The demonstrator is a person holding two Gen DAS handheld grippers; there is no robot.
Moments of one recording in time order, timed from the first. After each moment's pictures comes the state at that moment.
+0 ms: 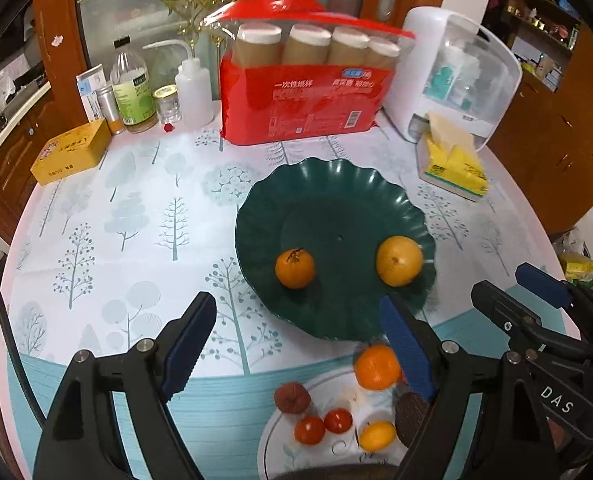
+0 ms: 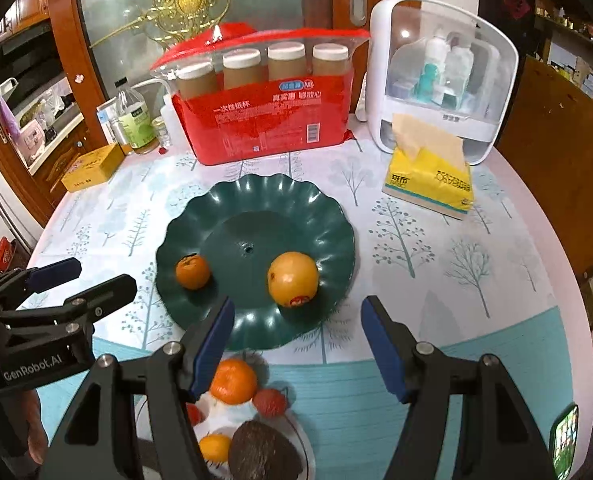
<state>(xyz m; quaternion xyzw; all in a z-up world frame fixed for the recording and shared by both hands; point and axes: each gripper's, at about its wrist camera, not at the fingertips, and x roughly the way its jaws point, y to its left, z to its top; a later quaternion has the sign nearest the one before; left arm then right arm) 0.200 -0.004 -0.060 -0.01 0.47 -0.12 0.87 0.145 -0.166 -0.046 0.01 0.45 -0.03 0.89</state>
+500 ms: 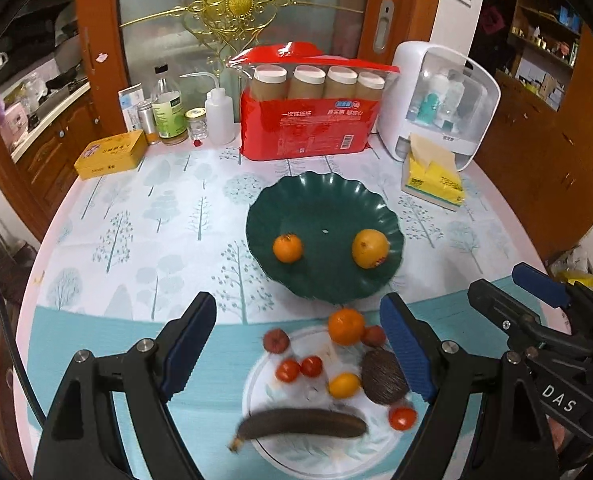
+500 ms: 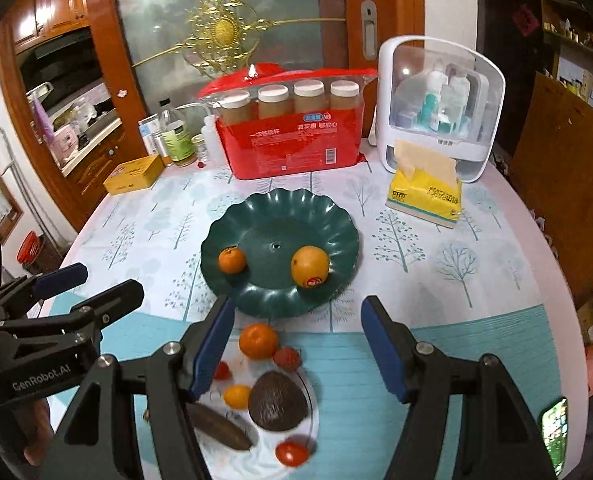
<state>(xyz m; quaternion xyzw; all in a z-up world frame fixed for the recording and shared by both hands) 0.101 -0.012 -0.004 -0.02 0.44 -0.08 0.90 0.071 -0.167 0.008 0.00 0.42 0.02 0.91</state>
